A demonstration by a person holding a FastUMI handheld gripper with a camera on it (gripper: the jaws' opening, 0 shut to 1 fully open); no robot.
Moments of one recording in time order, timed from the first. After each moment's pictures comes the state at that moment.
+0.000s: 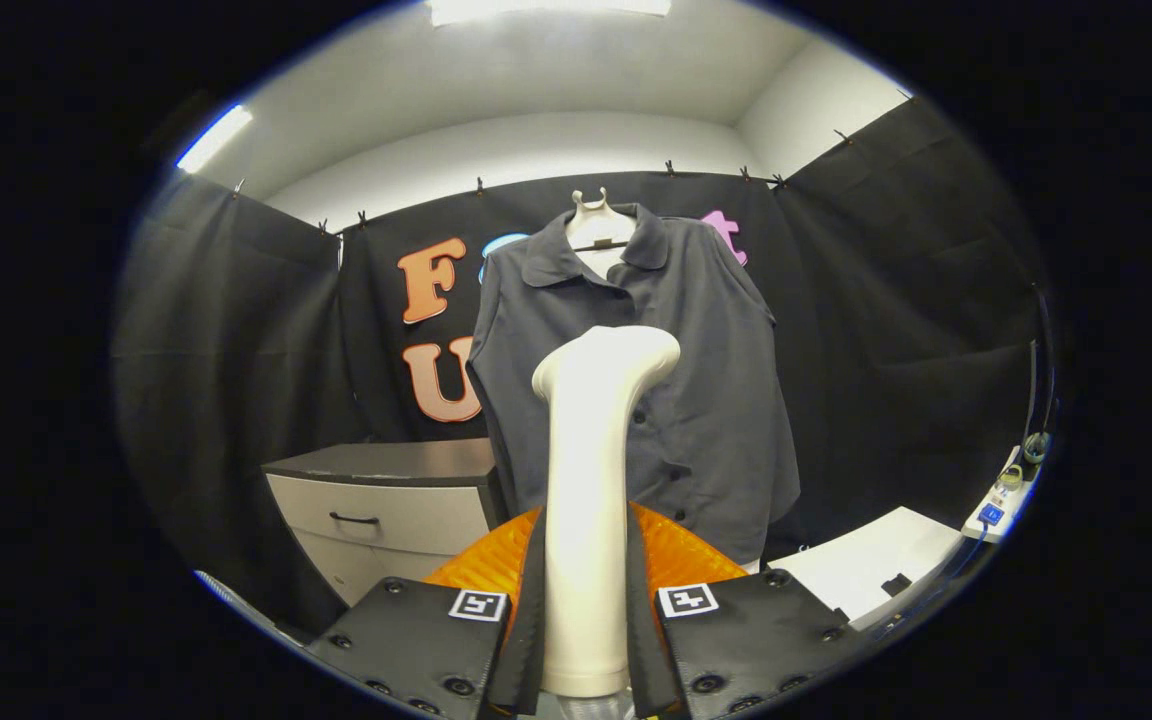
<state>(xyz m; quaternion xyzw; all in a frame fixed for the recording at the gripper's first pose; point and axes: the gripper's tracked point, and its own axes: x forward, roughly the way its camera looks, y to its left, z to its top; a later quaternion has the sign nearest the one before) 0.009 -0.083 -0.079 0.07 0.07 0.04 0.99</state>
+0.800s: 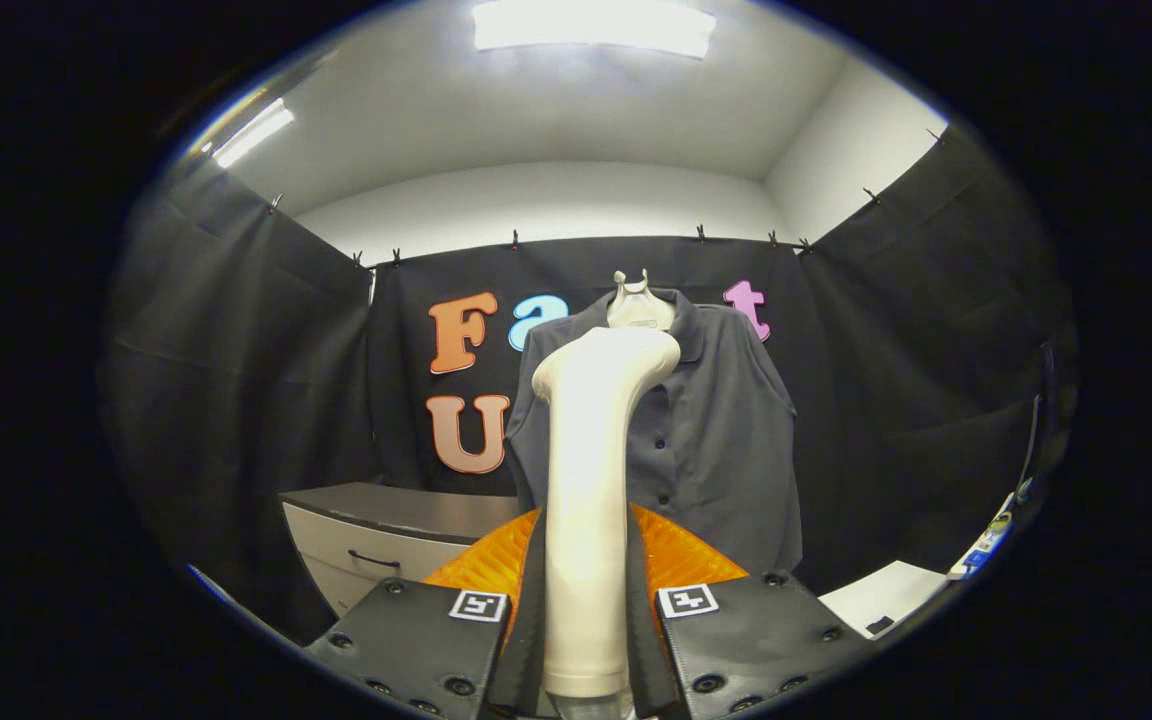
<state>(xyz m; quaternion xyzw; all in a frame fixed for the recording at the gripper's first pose) -0.001 -0.057 -0.002 0.03 -0.01 0.07 1.00</state>
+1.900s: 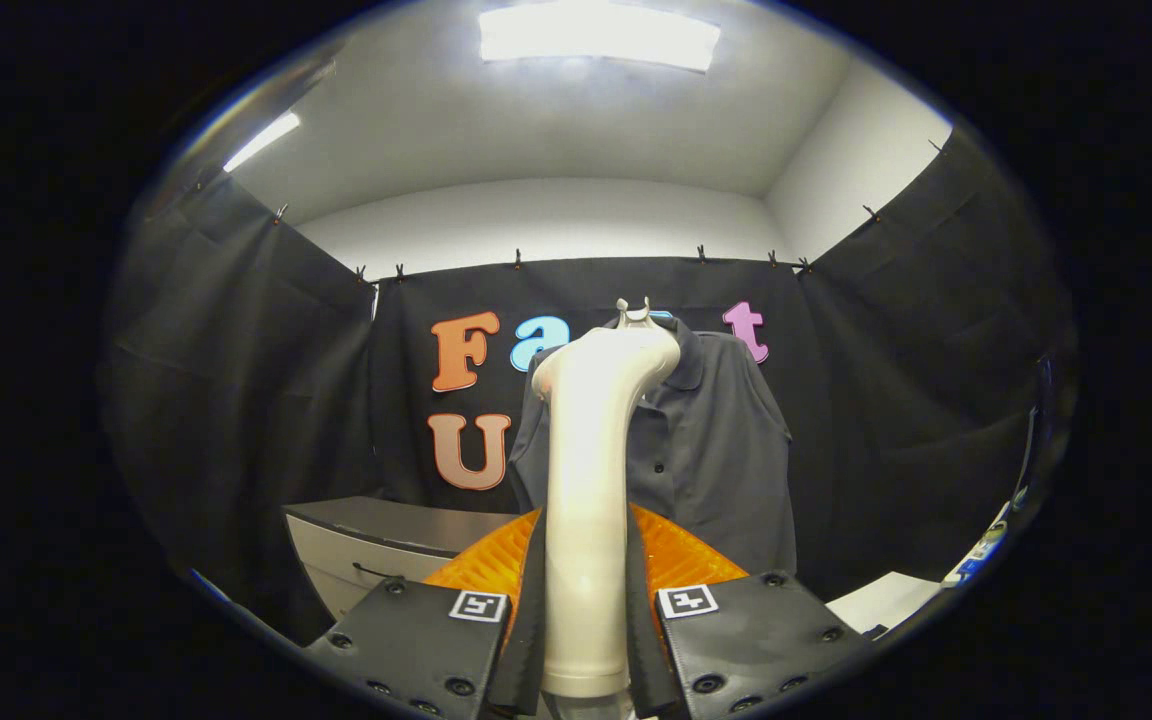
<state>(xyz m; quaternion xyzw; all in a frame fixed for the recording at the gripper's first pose) -0.013 -0.054 0.021 0.02 -0.03 0.06 1.00</state>
